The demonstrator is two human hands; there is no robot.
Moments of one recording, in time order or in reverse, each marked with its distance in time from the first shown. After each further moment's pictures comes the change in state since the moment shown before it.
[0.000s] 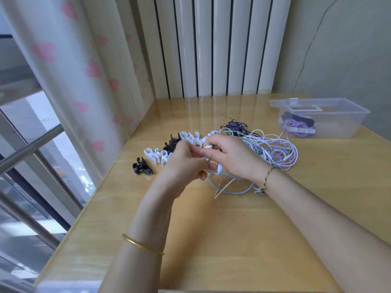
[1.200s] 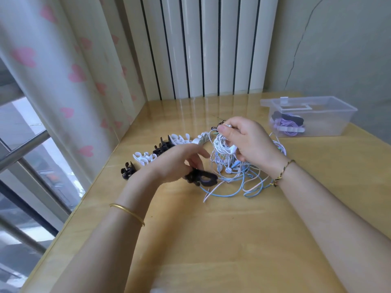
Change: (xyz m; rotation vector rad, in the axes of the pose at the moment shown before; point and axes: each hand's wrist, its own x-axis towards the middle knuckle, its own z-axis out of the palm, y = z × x) left_hand 0.057 -0.011 -0.017 0.799 -0.299 0.344; right_hand -0.010 0.008 -0.043 0.195 0.287 0.122
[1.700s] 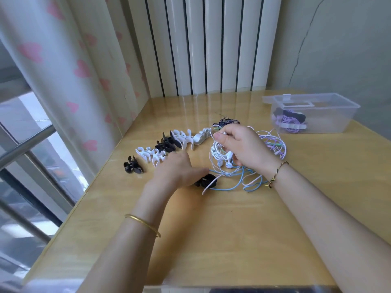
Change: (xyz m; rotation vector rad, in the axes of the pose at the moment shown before) left_hand -0.014 0.025 0.029 0.238 0.114 -0.548; right_hand -0.010 0.010 0.009 -0.036 -0.119 0.018
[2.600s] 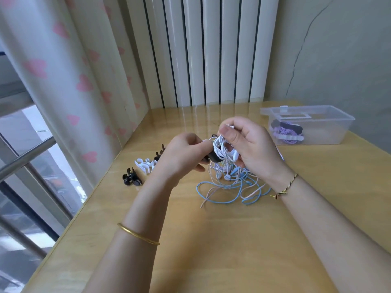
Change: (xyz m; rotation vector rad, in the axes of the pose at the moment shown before) left_hand -0.019 0.037 -0.045 -0.831 0.090 0.203; right_hand -0.013 -0.030 -0.014 0.380 0.112 -0.257
